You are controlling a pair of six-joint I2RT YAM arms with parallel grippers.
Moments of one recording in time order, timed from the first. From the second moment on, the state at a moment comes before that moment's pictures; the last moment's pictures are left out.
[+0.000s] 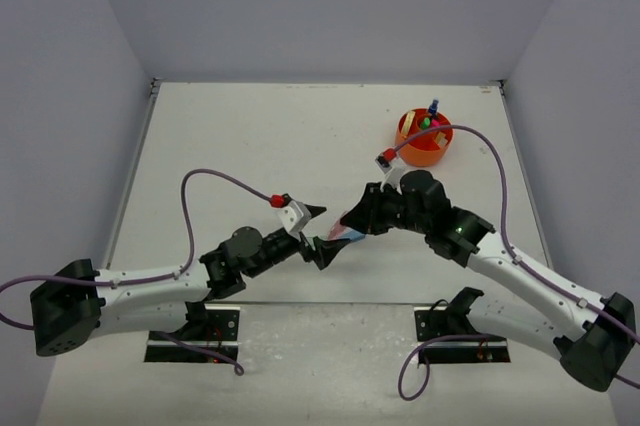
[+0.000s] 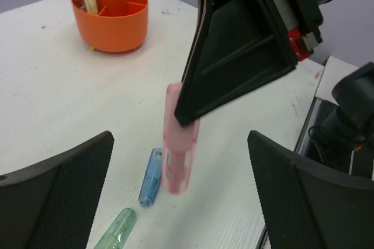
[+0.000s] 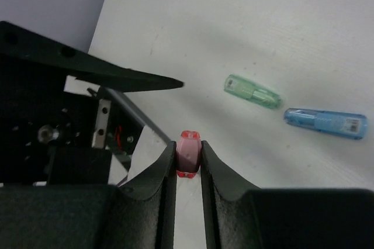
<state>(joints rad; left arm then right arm) -1.11 1.02 0.35 0.71 -0.11 -0.14 0.77 0.97 0.77 -0.29 -0.23 0.70</state>
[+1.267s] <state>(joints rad) -1.11 1.11 0.62 -0.31 -0.64 -0.85 0.12 1.67 1.32 -0.36 0.24 0.53</state>
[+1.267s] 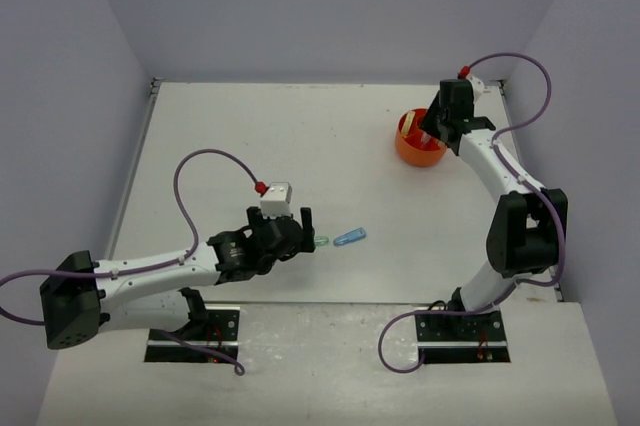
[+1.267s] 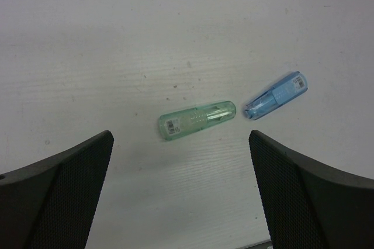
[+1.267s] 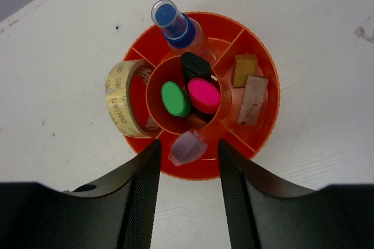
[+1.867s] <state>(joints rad) -1.11 1.44 0.91 -0.77 -0.63 -1.56 0.17 1.40 1.23 -0.36 0.16 0.53</state>
